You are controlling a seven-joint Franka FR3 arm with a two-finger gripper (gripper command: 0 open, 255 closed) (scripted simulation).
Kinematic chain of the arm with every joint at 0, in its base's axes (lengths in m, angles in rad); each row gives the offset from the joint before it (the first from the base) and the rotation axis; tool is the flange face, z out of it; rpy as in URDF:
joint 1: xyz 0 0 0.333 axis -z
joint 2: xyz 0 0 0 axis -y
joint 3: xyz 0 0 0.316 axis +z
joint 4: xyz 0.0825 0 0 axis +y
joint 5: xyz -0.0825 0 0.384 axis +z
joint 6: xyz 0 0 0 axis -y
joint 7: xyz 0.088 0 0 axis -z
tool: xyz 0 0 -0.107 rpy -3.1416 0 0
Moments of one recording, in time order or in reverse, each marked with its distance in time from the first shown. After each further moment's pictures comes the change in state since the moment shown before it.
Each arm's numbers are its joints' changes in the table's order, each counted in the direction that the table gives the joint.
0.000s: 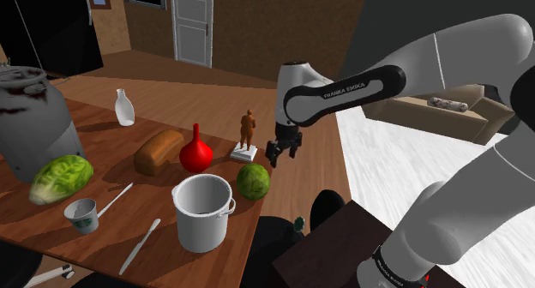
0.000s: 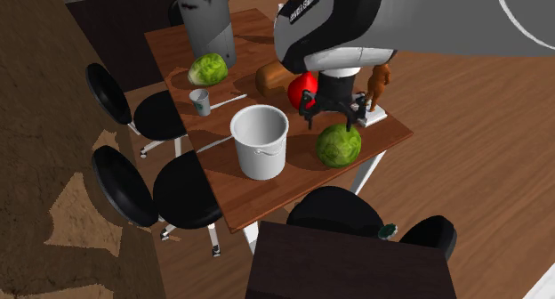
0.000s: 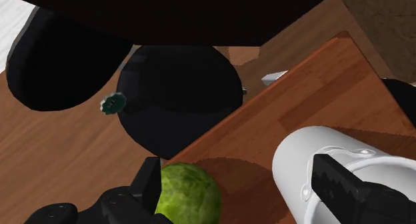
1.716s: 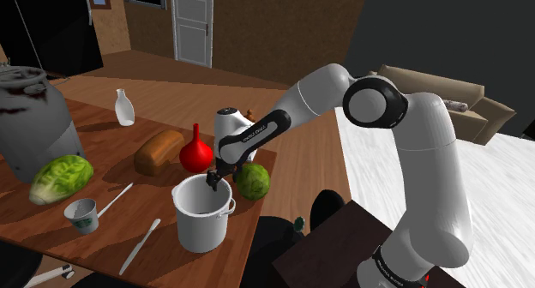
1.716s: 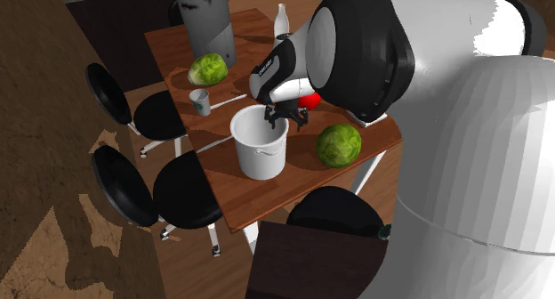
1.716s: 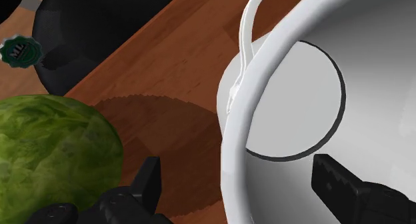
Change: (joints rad) arm -0.120 -0.834 0.014 -0.565 -0.145 0.298 0.239
